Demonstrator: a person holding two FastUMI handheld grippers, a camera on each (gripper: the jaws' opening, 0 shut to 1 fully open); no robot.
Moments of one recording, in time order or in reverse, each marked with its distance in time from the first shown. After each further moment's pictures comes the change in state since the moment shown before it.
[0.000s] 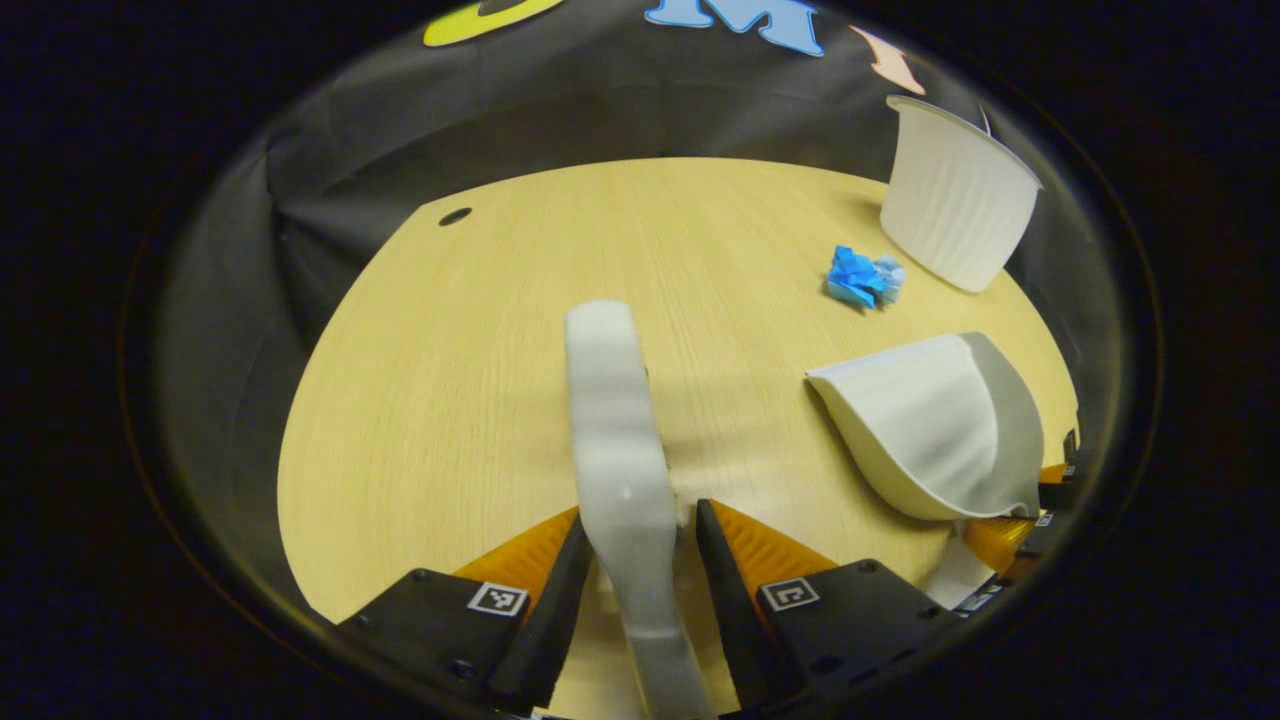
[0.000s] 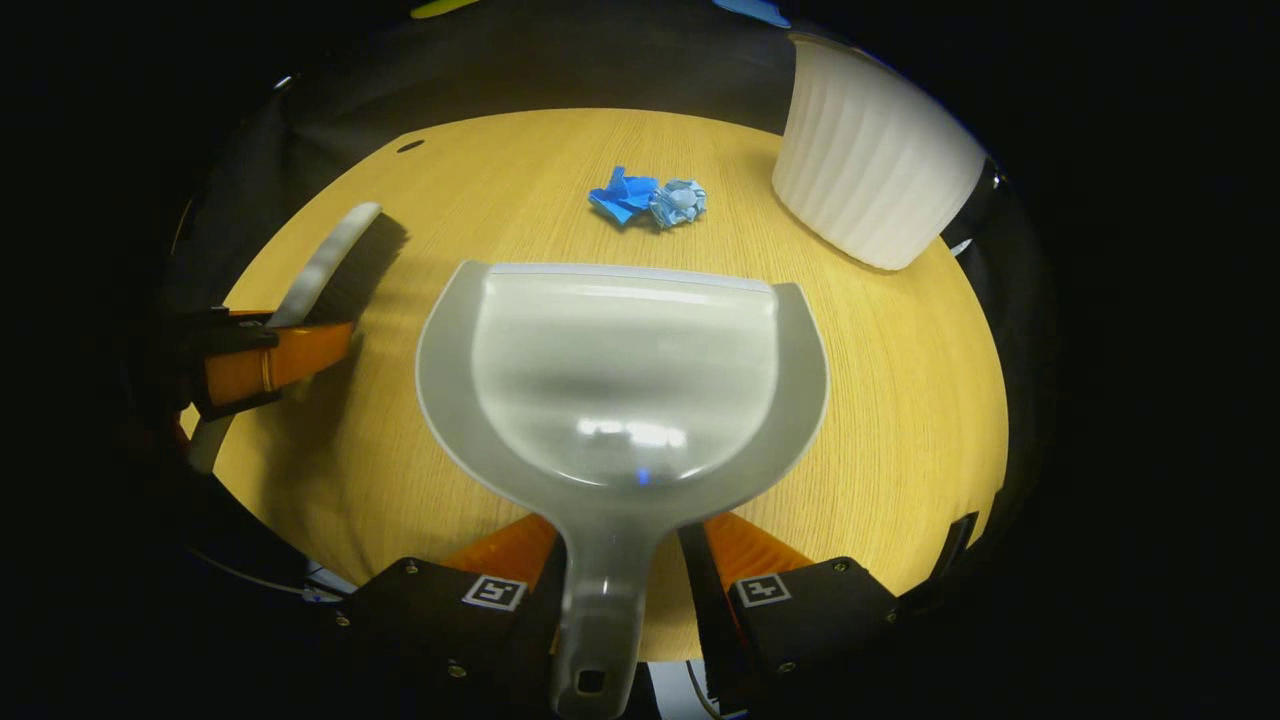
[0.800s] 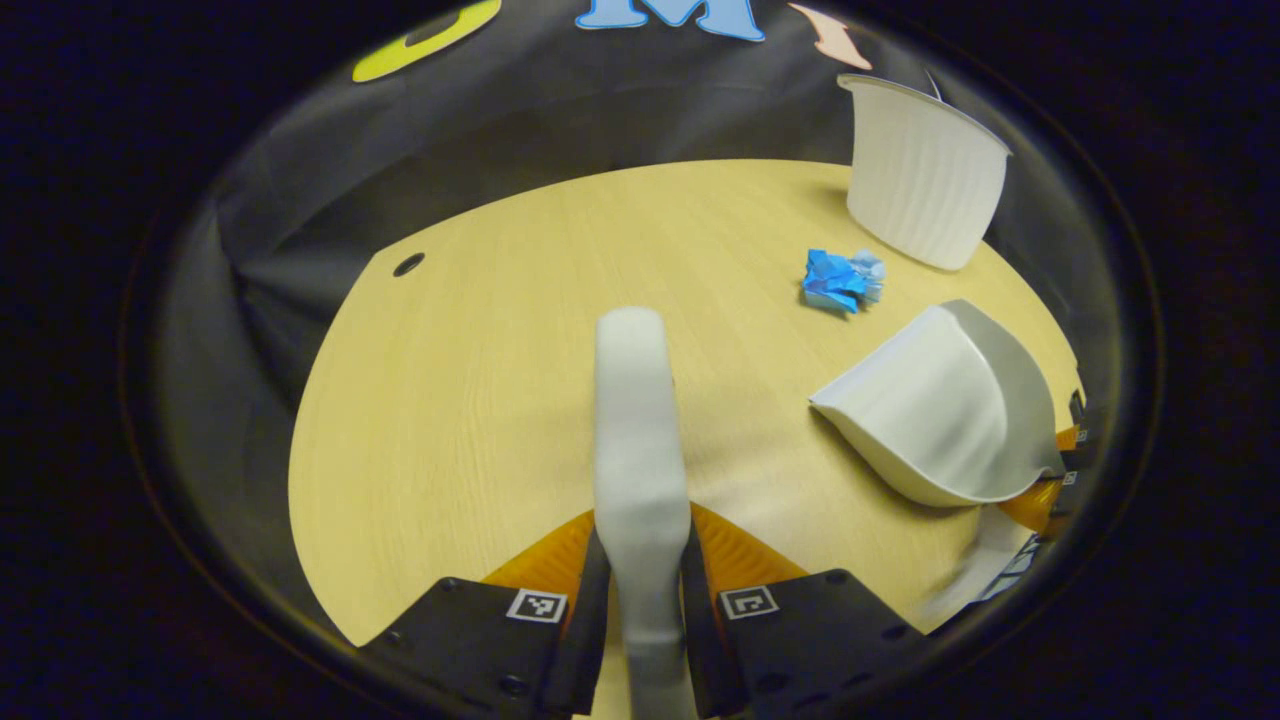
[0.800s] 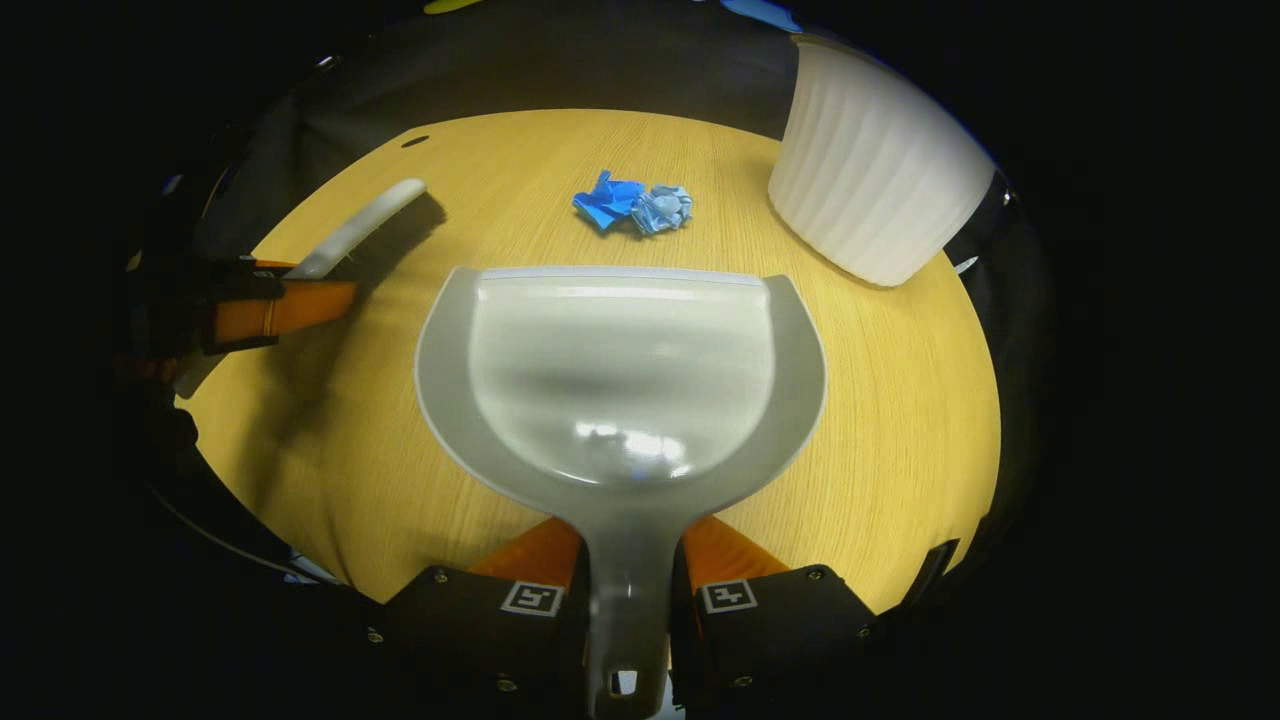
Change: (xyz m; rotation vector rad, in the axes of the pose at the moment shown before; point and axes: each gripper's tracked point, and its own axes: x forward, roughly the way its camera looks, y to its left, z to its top) left arm 0.022 -0.012 0.037 0.157 -0.029 -0.052; right arm 0.002 -0.031 0.010 -0.075 -0.014 -0.007
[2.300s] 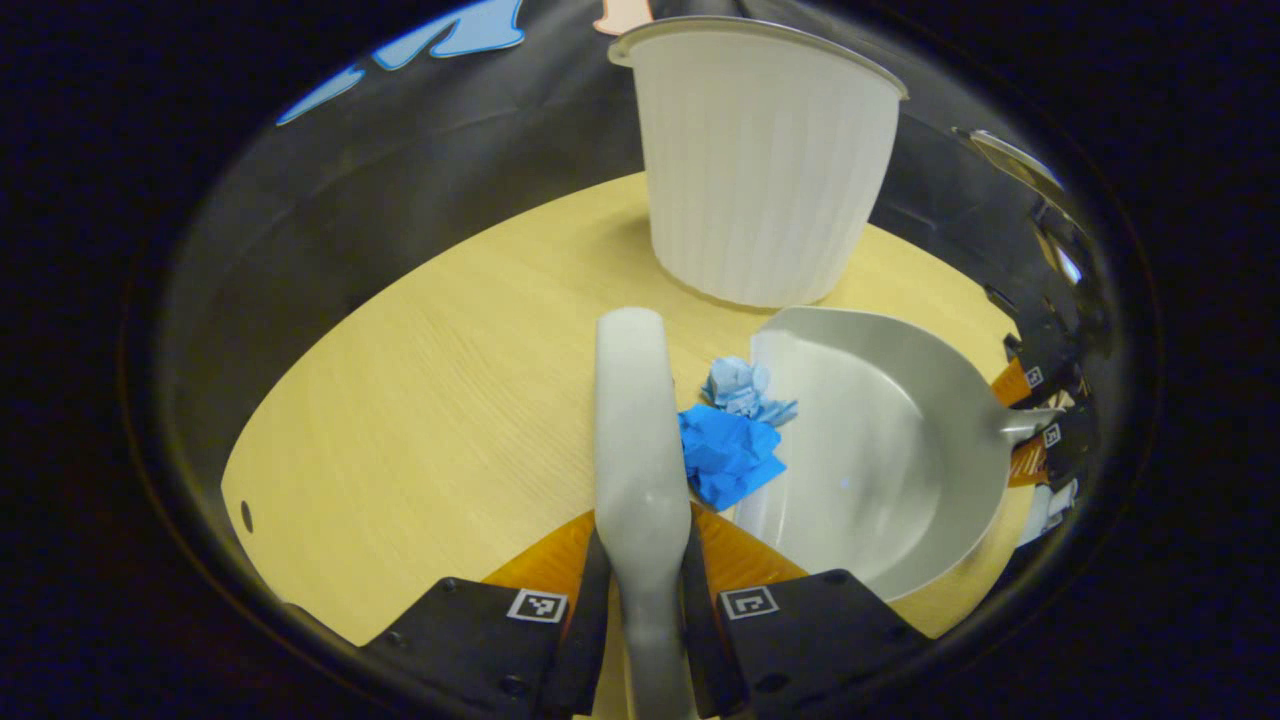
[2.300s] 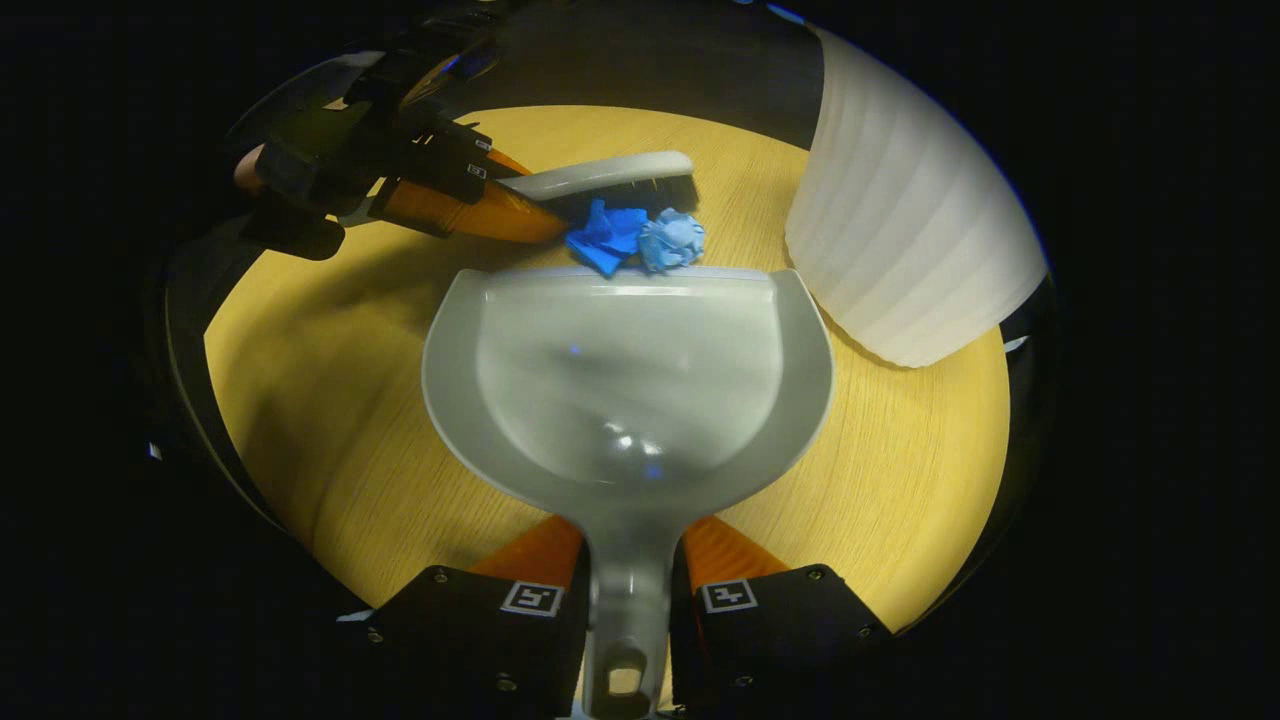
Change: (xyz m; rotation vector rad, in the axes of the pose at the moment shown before) left arm 0.053 -0.121 0.143 0.471 -0.077 -0.444; right arm -0.014 -0.057 0.051 -0.219 -0.007 0.168
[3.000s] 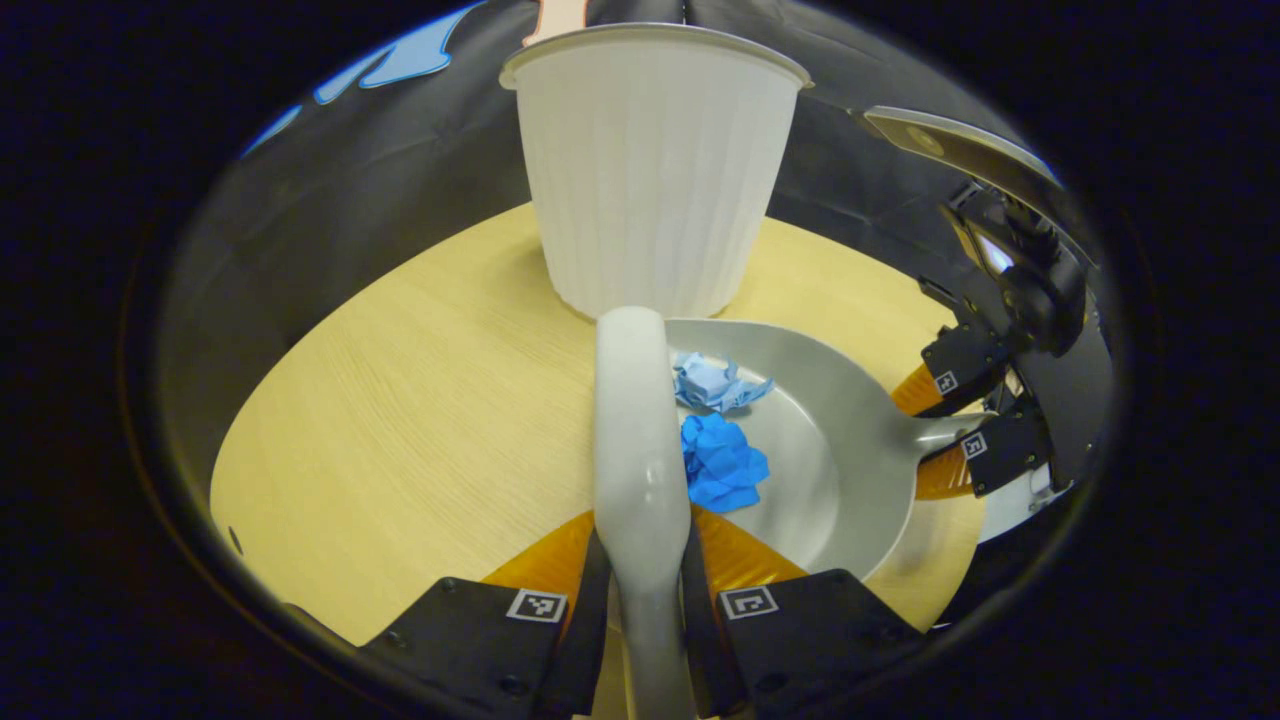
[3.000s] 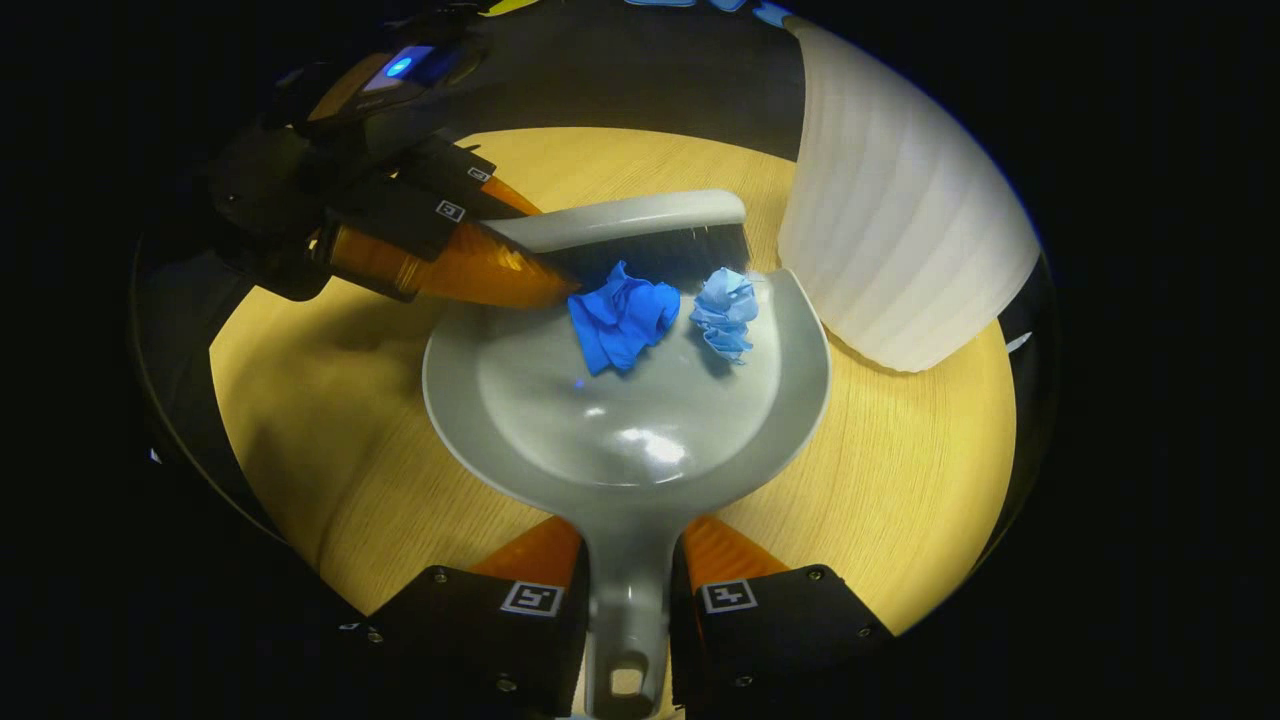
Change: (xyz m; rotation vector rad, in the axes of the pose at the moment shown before) left arm -0.030 -0.045 0.024 0.026 -0.031 -0.080; right arm -0.087 -0.010 0.024 0.029 -0.088 0.004
